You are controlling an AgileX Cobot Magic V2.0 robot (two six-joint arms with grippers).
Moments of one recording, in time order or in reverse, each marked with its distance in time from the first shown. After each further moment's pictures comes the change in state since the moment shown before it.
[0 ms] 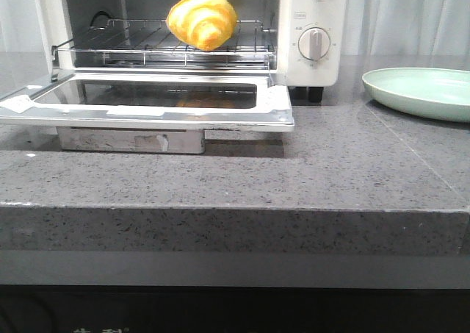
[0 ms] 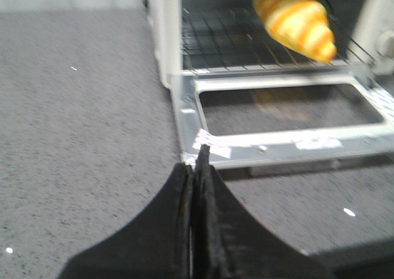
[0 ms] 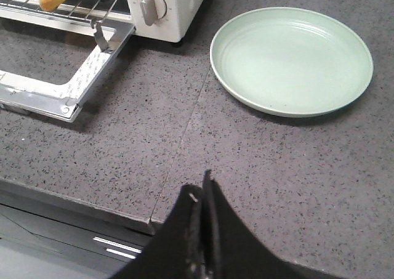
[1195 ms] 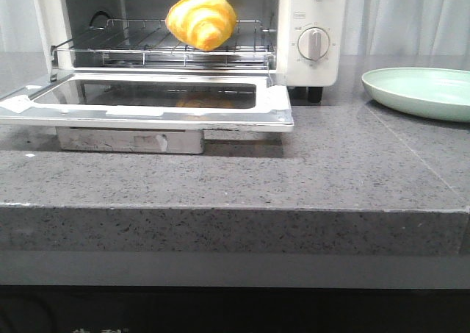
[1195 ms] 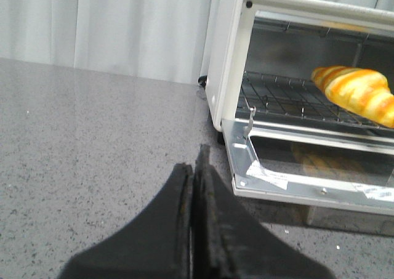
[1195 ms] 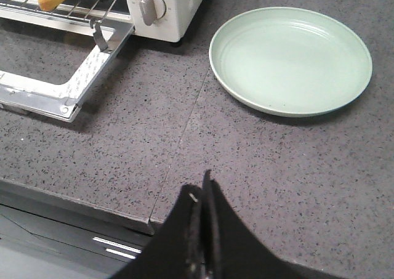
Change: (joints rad) left arm 0.163 -0.272 0.466 -0.113 -0.514 0.000; right arm 0.000 0.000 0.000 0.000 0.000 0.000
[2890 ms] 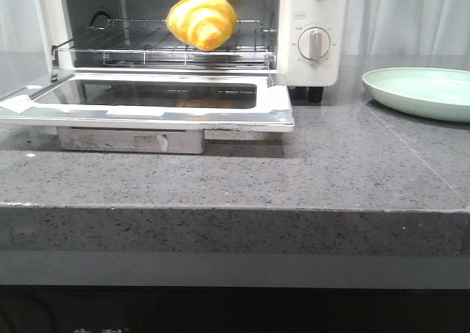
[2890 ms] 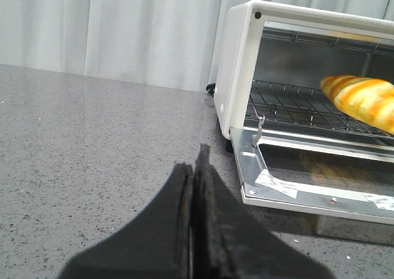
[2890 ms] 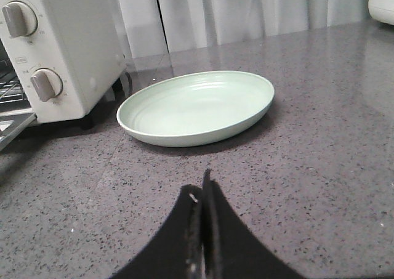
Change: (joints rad) left arm 0.028 0.000 0.000 0.000 0.000 0.000; right arm -0.437 -0.484 0.738 0.103 -0.733 0.000
